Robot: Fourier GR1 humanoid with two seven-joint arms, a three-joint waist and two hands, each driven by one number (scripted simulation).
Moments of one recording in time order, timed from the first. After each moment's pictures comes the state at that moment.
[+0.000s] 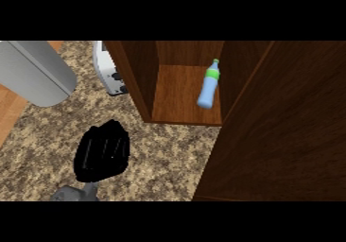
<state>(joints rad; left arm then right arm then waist) -0.08 0.18 -0.32 -1.48 0.54 0.00 -0.44 0.06 -0.57 0.82 -2.49 0.04 -0.40 0.24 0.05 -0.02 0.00</state>
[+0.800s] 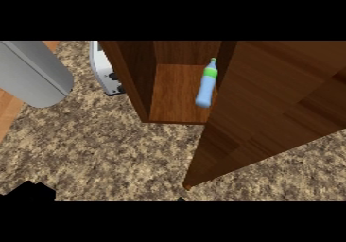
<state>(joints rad) 0.44 0.42 -0.19 -1.96 0.65 -0.11 -0.46 -0.36 -0.21 0.84 -2.38 0.11 -0.43 0.63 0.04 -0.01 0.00</state>
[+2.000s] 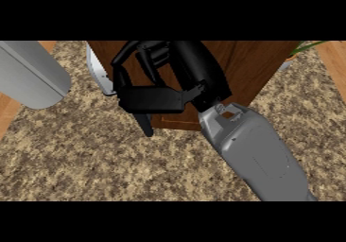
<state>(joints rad) 0.67 0.49 0.11 -1.96 0.83 -0.41 -0.47 -0.89 0.00 0.31 -1.53 -0.16 -0.21 0.42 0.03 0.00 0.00</state>
